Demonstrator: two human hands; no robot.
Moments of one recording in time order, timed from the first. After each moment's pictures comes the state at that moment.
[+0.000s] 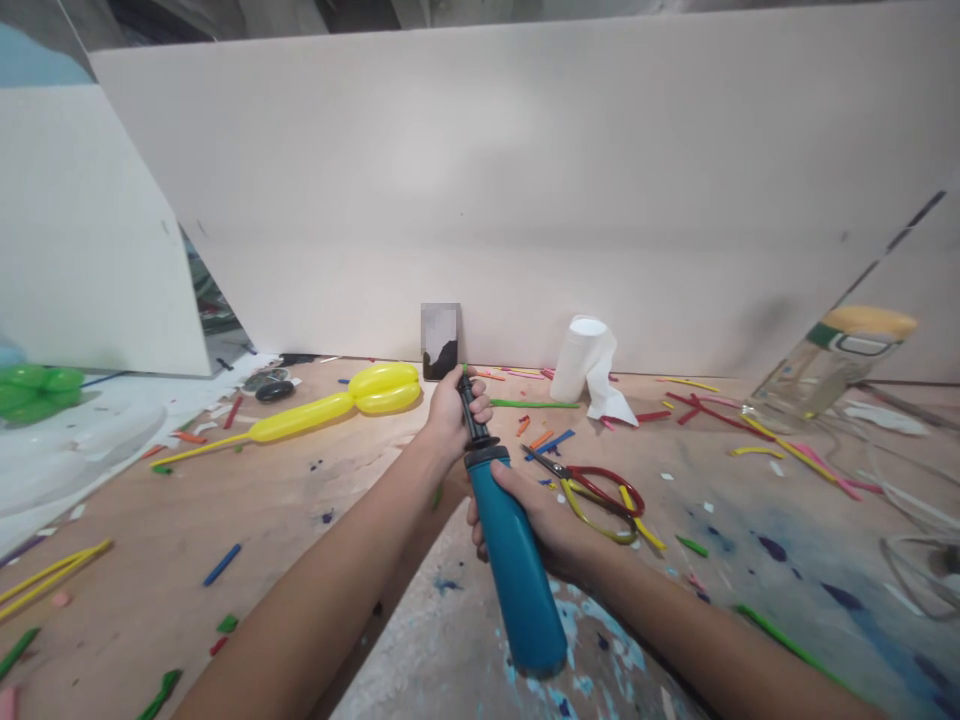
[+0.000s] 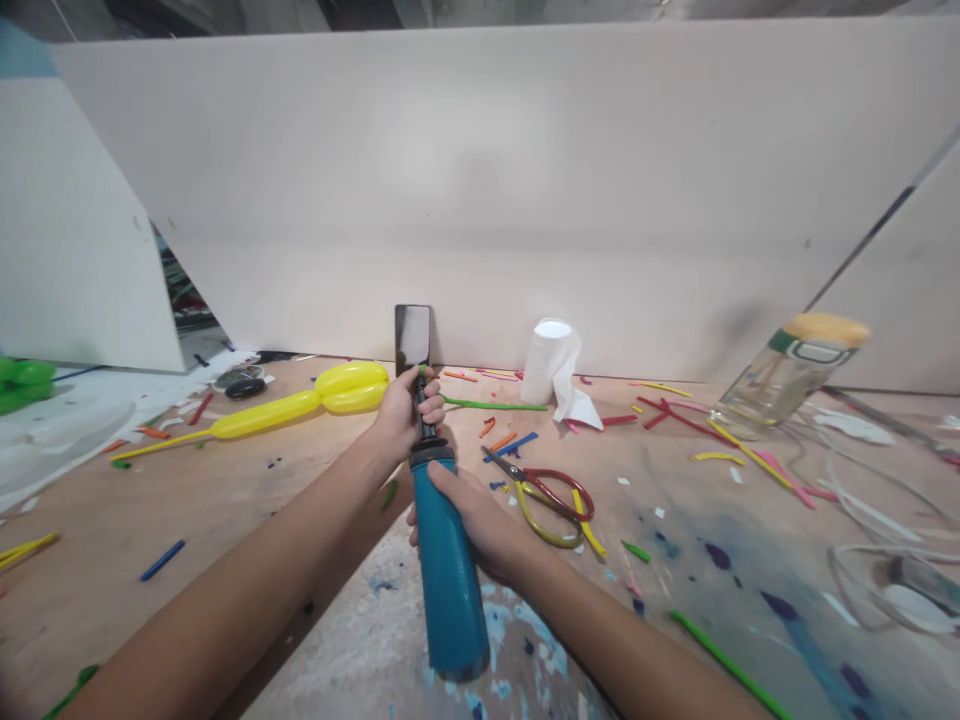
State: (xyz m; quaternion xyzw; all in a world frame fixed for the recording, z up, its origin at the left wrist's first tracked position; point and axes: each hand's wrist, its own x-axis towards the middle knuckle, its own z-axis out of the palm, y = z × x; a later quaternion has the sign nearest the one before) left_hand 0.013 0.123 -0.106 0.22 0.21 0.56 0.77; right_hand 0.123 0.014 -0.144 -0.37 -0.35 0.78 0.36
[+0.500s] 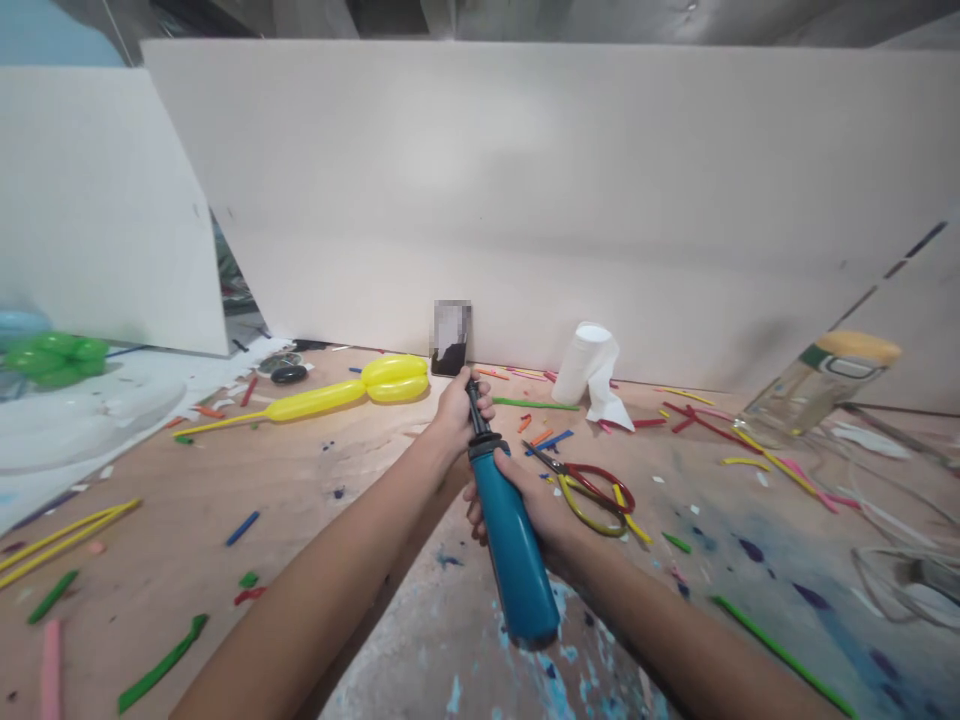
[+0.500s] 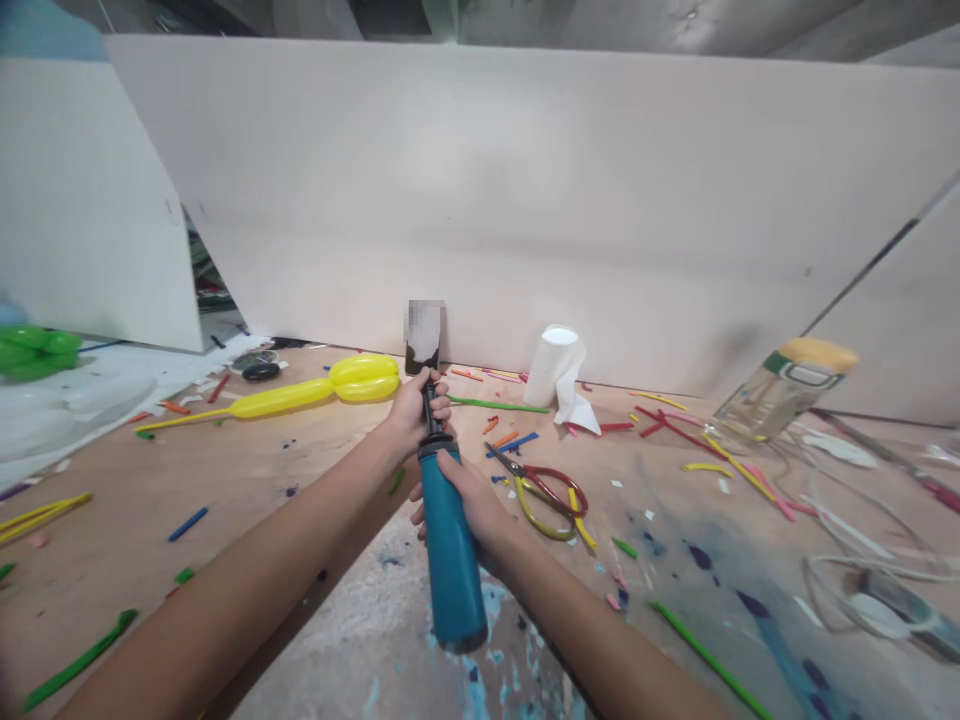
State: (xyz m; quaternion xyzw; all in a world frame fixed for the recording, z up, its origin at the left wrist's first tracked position) left_hand 0.011 0.115 -0.108 0.20 0.25 0.56 0.77; right_hand 0.114 0.005 -0.130 -0.43 -0.34 0.75 0.36
